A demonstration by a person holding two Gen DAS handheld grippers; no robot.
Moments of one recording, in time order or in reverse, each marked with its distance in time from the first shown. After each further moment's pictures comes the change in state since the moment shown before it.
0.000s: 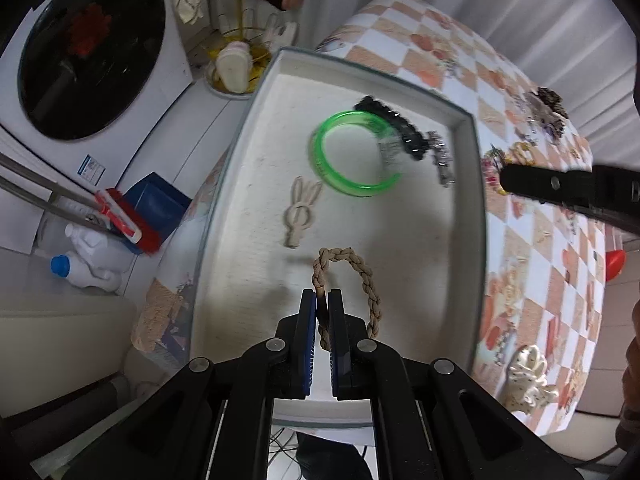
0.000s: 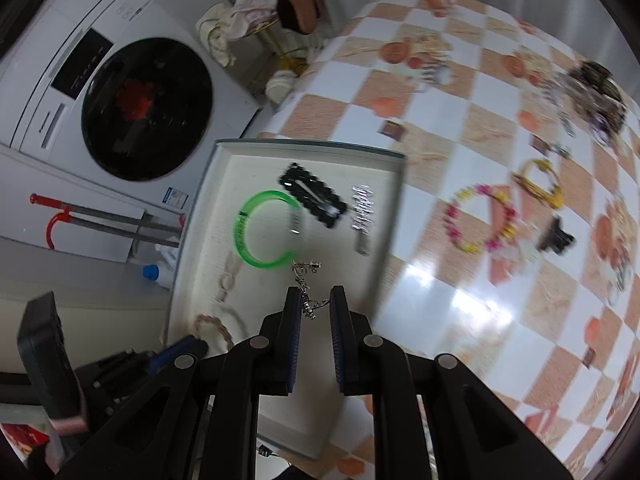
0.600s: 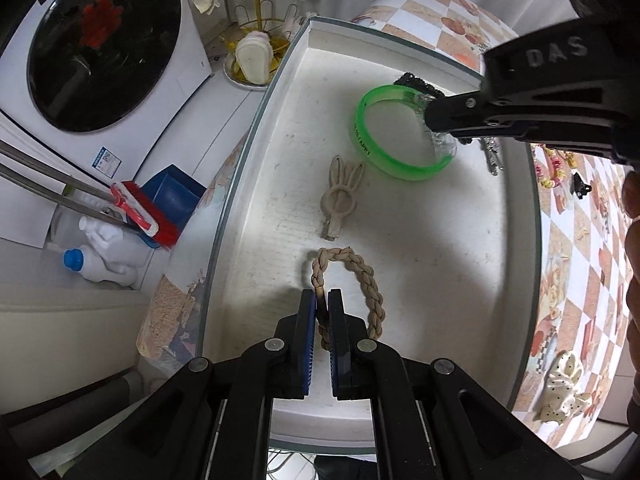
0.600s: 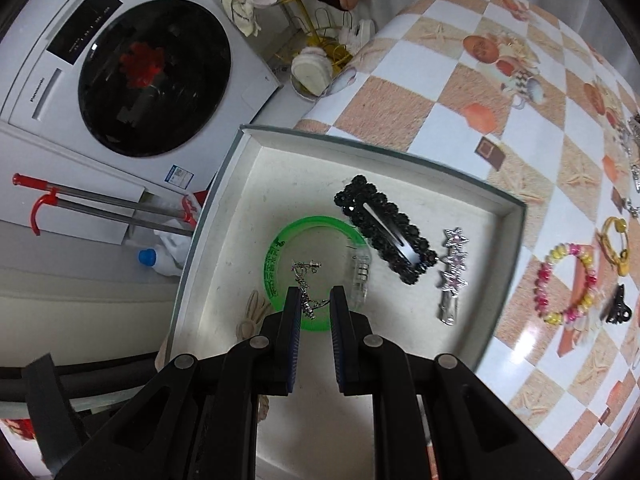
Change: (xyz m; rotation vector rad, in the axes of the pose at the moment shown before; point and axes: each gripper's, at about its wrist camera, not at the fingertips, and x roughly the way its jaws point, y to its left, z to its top) left arm 0.032 0.008 -0.003 -0.010 0.015 0.093; right arm 0.077 0.044 0.037 -0.078 0.070 -0.006
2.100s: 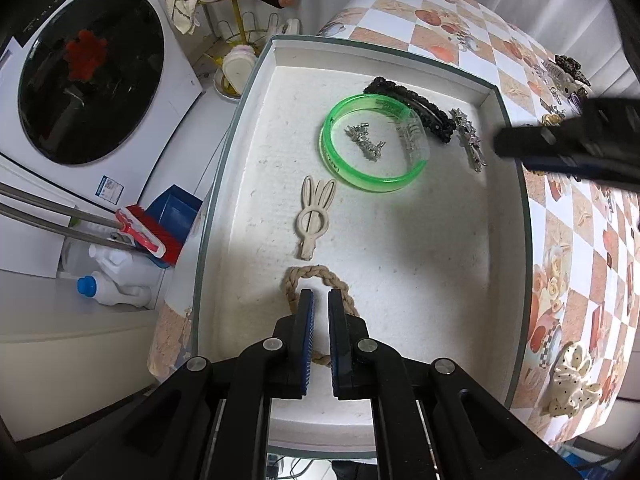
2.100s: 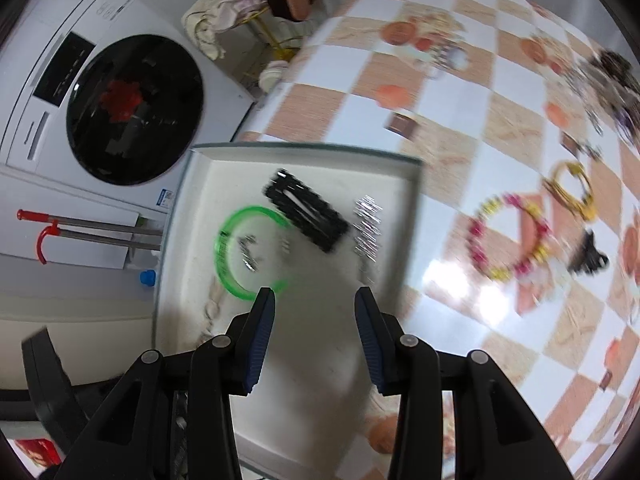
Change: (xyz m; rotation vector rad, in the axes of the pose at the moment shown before) left arm -0.011 -0.030 0.016 0.090 -0.001 0.040; right arm -0.039 -0.059 -0.030 0.135 -0.039 0.012
